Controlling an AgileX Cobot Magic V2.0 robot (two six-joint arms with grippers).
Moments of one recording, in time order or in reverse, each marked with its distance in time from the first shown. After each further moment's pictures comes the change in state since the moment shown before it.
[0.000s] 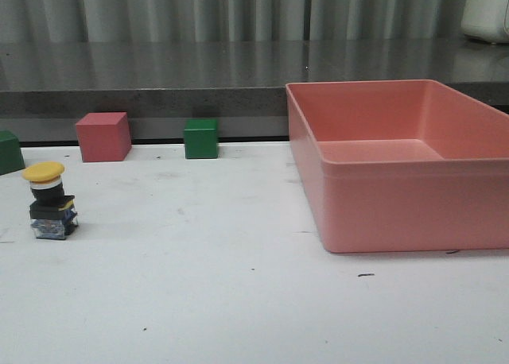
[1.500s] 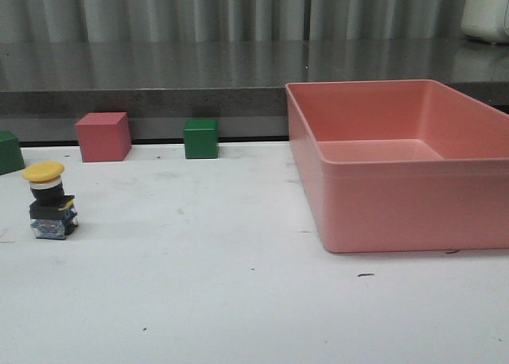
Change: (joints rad) left arm 0.202 -0.518 0.883 0.006 -1.073 0.002; right arm 0.000 0.000 0.000 0.002 0.000 0.000
